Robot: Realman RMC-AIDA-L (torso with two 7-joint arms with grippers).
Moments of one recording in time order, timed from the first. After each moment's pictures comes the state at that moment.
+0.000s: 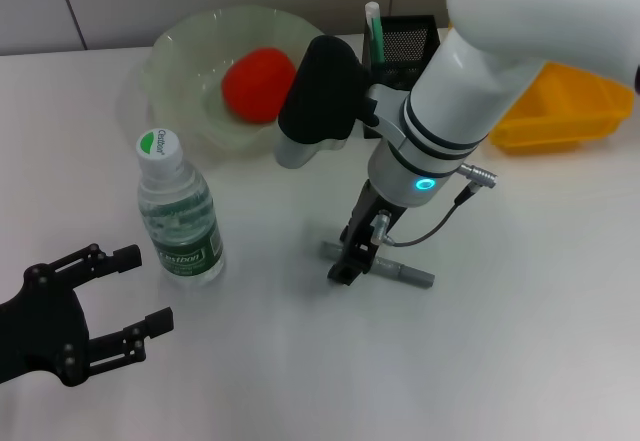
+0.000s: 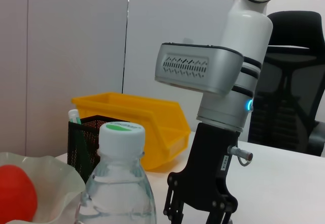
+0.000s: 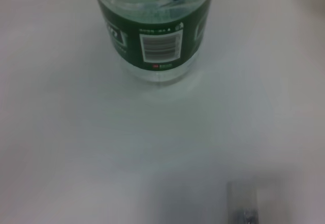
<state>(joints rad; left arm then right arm) -0.25 -2.05 0.75 0.64 1.81 1.73 -1.02 0.99 2.09 -1.75 -0.76 -2.42 -1.20 2.47</state>
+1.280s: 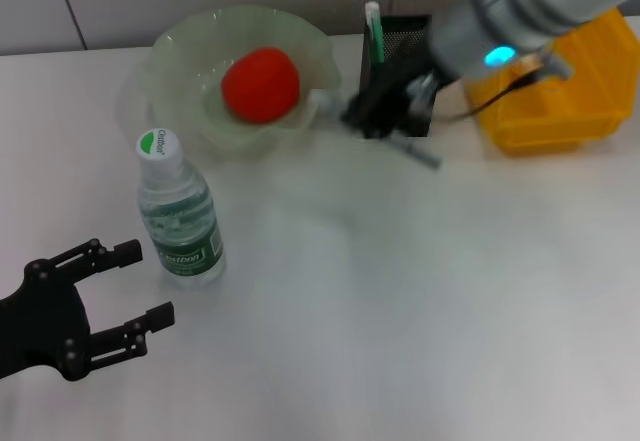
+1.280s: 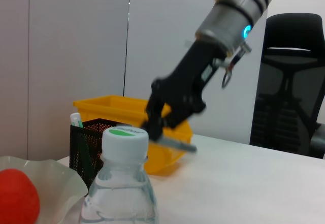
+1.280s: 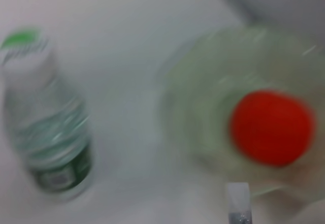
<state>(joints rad) -0.26 -2.06 0.75 0.64 1.81 1.73 -1.02 0.76 2.08 -1.41 -1.36 -2.55 -1.36 2.47</state>
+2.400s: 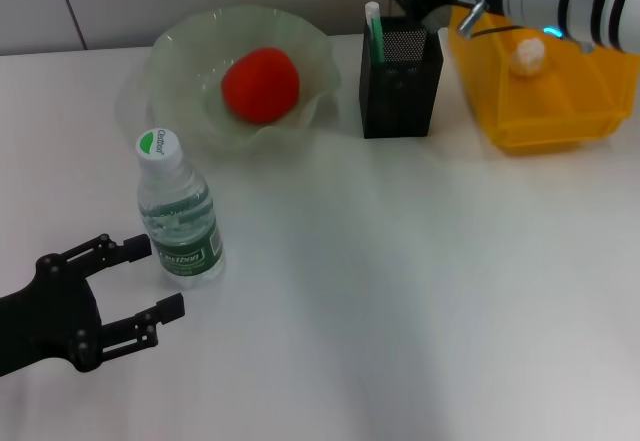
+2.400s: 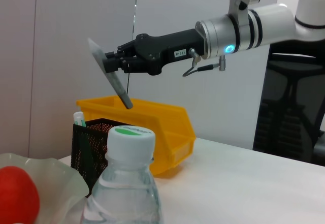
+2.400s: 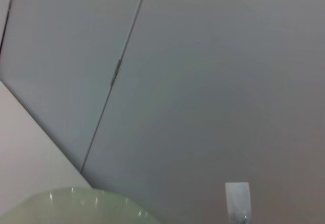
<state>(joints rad) -0.28 -2.06 0.75 0.61 1.80 1.71 -1.04 0.50 2.08 -1.37 -1.17 -1.88 -0.63 1.61</state>
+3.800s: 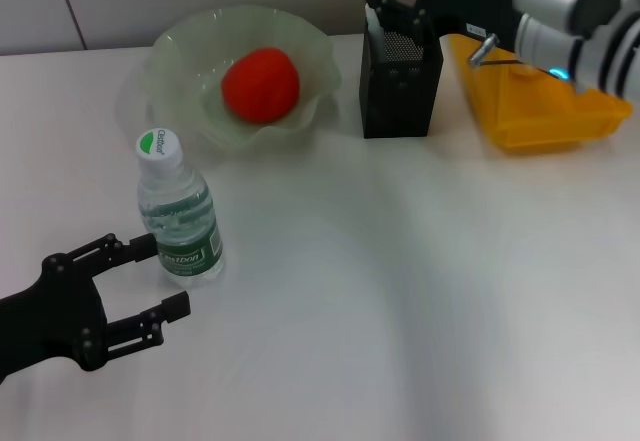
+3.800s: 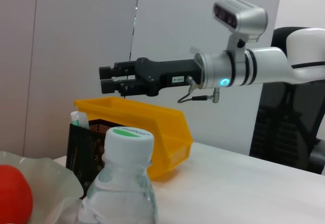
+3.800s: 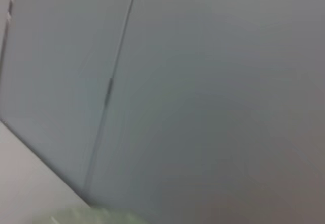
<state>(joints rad) -0.29 -2.06 0.75 0.60 1.80 1.71 -1.06 0.53 2.08 -1.25 -0.84 -1.37 -0.74 1.08</state>
